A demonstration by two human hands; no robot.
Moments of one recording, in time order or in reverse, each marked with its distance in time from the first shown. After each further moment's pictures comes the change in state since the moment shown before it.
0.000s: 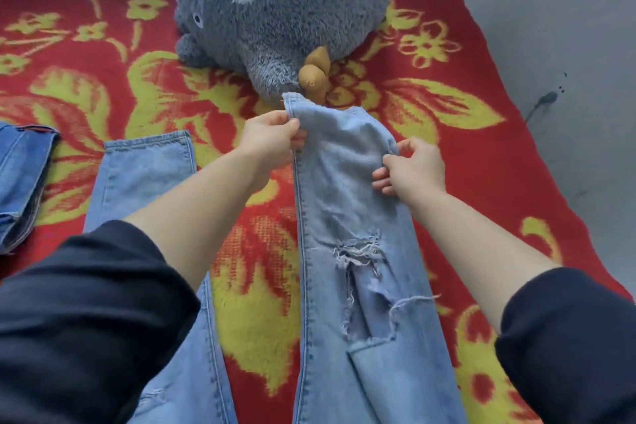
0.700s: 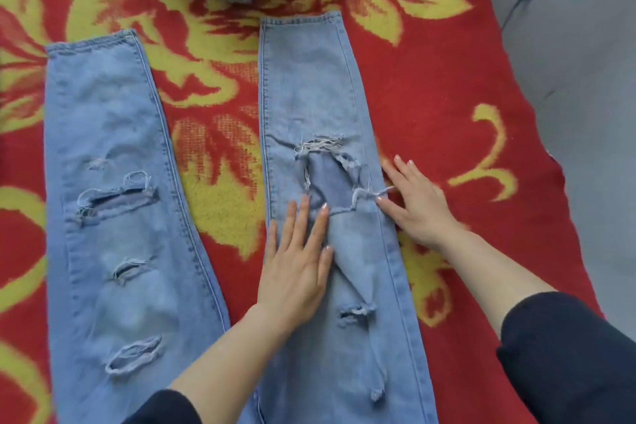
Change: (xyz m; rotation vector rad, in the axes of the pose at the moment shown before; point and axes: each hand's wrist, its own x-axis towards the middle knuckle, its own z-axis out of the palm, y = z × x) left_hand -0.230 -0.214 0.048 1.166 -0.223 0.387; right_hand -0.116 0.171 -0.107 -0.862 -0.392 -0.228
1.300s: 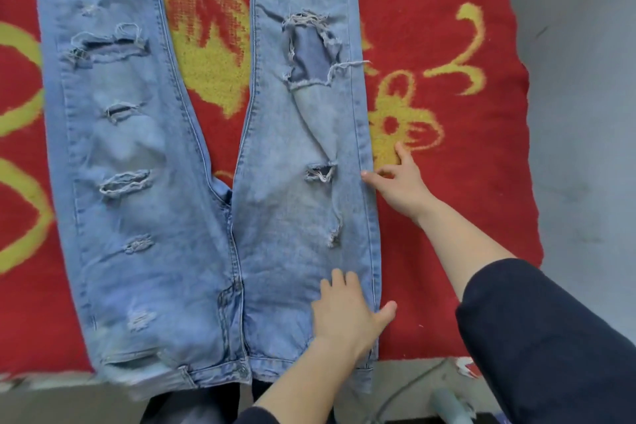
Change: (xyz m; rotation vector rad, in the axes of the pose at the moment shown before) left_hand -0.206 0.166 0.093 -0.179 -0.522 -0.395; right_hand -0.157 0.011 0.040 0.383 -0.160 0.281
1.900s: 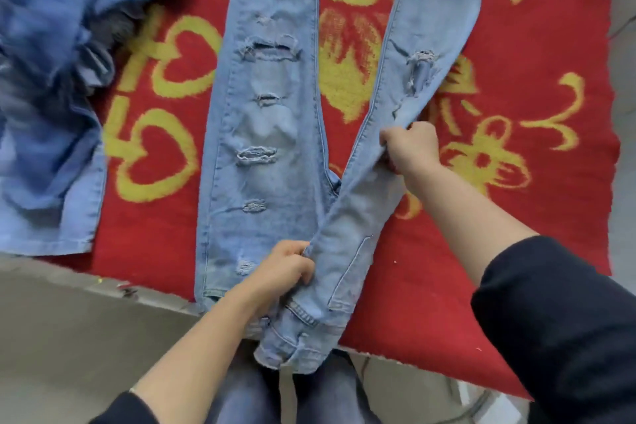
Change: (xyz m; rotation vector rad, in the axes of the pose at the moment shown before) left_hand -0.065 -0.180 -0.112 -1.107 0.007 -0.047; right_hand -0.048 -0.187 0.071 0.354 0.182 -0.030
